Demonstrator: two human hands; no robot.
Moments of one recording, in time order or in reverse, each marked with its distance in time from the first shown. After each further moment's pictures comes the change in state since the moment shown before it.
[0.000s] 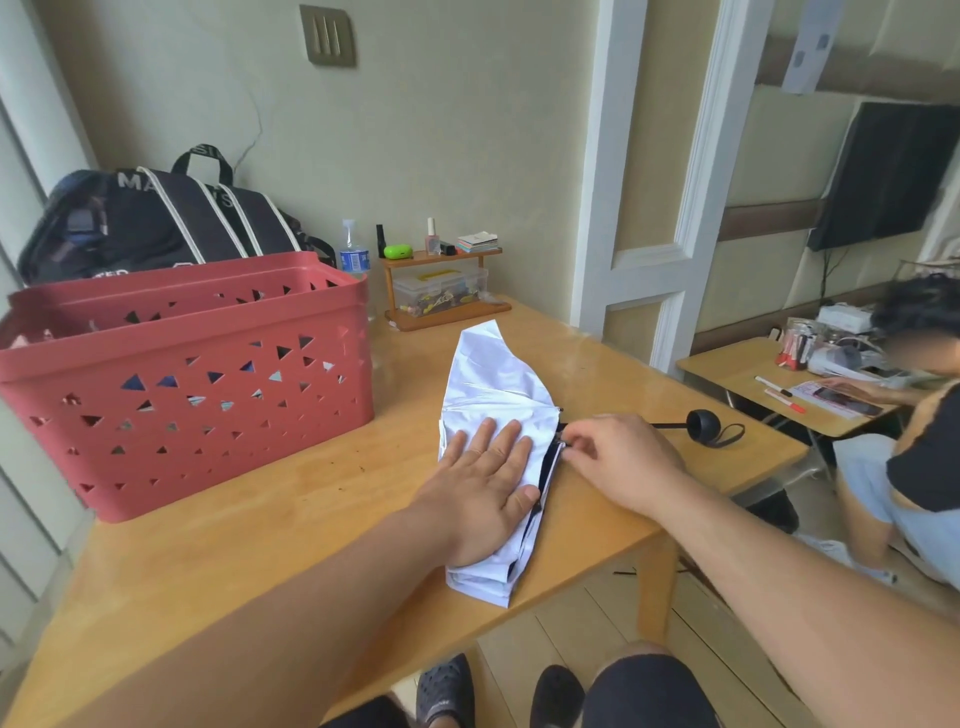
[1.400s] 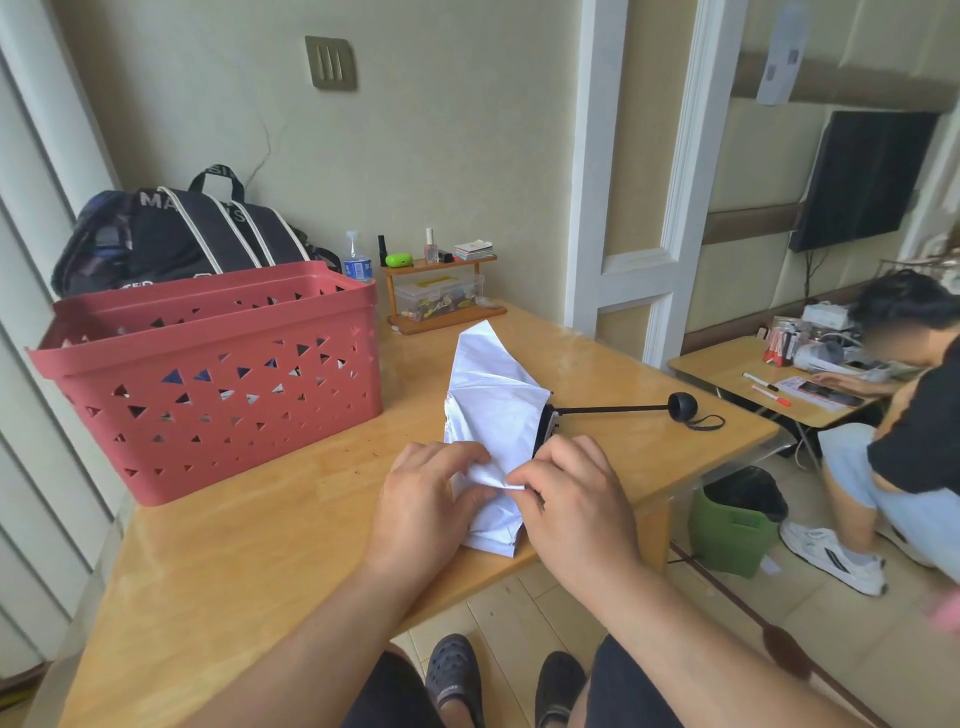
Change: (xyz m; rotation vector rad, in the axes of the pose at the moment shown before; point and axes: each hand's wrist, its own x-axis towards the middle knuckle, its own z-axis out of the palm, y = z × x) left_hand -0.082 0.006 0.009 -0.451 0.813 -0.093; right_hand -0.093 -0.089 0.035 0.121 0.622 -0.260
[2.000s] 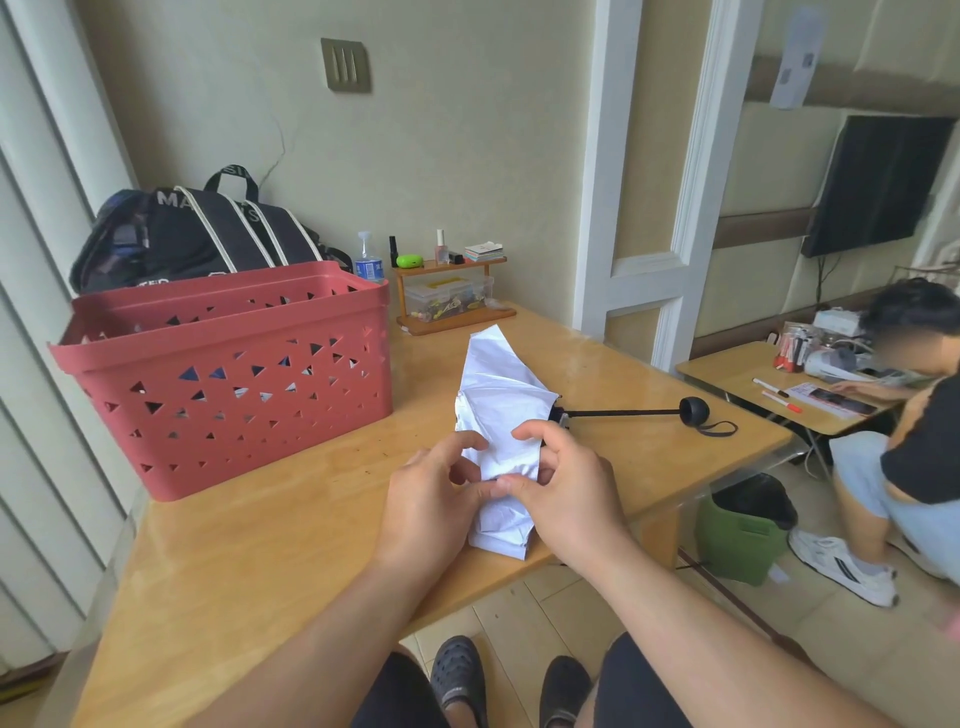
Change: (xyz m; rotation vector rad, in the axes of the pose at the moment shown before) left_hand 0.005 0.010 -0.007 -0.189 -0.038 -0.273; right_hand 0.024 -0.015 0.003 0.523 -0.235 0.563
